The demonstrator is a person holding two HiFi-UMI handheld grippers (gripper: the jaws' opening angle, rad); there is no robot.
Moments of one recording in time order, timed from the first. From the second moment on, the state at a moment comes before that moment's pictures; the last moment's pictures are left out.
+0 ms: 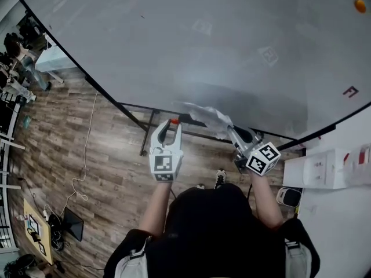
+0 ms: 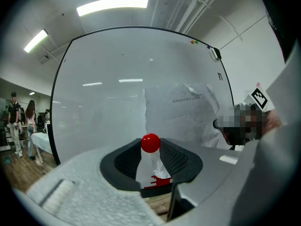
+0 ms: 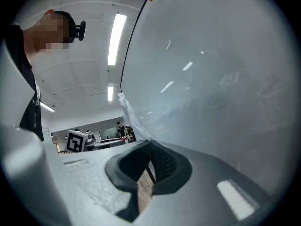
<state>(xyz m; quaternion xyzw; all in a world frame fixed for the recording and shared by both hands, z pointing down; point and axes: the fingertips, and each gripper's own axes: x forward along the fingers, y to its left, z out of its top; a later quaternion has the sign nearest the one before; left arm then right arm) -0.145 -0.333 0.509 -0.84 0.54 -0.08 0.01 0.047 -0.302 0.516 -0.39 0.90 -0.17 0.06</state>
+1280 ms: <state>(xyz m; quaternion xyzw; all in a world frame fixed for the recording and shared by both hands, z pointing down) -0.190 -0.238 0.559 -0.85 0.52 -0.08 -0.03 0.020 -0.214 0.552 -0.43 0.88 -0.20 0.06</state>
